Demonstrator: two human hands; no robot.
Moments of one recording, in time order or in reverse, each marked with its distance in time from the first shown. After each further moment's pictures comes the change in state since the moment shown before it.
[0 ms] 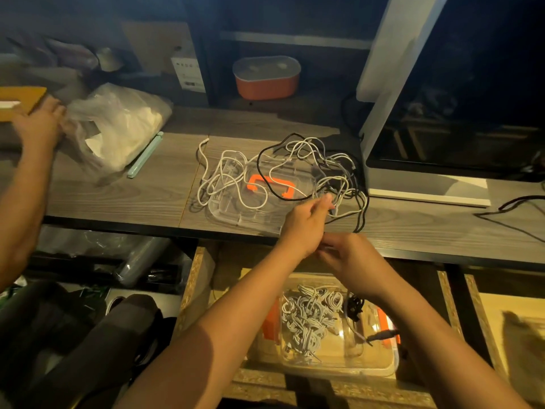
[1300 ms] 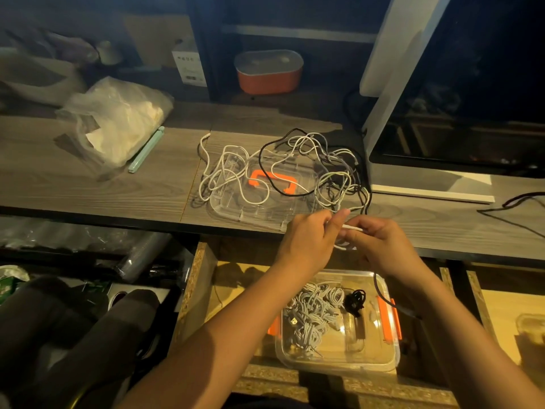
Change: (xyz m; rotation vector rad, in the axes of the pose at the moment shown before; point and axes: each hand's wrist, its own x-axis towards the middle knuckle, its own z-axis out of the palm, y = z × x) left_hand -0.029 -0.004 0.000 0.252 0.038 0.310; right_hand -0.006 0.010 -0.023 0.506 0.155 0.207
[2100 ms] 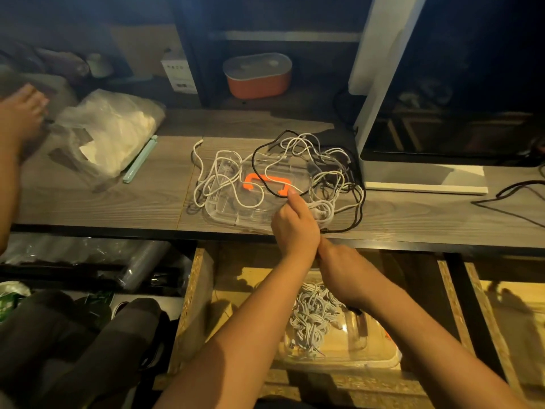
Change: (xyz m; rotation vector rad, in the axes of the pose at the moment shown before) left_hand 0.024 -0.001 0.024 -0.256 0.592 -0.363; right_hand -0.004 0.015 0.043 -0.862 -0.195 -0.029
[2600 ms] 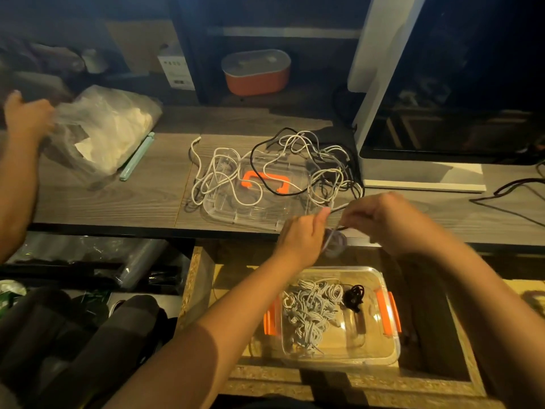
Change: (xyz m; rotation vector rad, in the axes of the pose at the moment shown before) left_hand -0.002 -0.003 -0.024 0.287 -0.685 0.209; right_hand 0.000 0.024 -0.083 0.097 0.106 -0.172
